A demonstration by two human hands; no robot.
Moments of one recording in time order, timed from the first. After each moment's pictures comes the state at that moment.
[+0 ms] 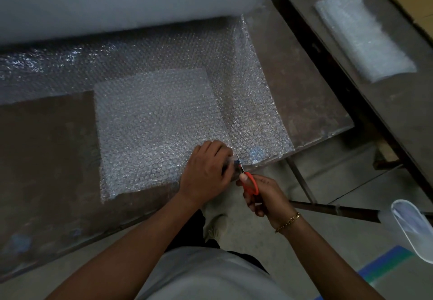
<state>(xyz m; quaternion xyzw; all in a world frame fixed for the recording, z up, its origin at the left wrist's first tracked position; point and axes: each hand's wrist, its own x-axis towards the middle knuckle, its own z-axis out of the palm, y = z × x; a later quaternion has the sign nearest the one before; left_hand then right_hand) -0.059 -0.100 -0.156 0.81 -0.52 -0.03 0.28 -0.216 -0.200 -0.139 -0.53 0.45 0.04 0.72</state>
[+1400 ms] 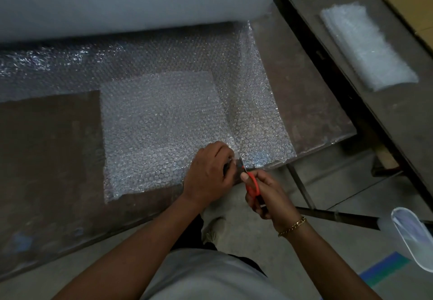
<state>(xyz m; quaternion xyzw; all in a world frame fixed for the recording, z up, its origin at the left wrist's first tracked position) -0.057 -0.100 -0.151 0.80 -0.48 -0.03 0.37 -0.202 -0.198 -0.114 -0.57 0.43 0.03 0.70</state>
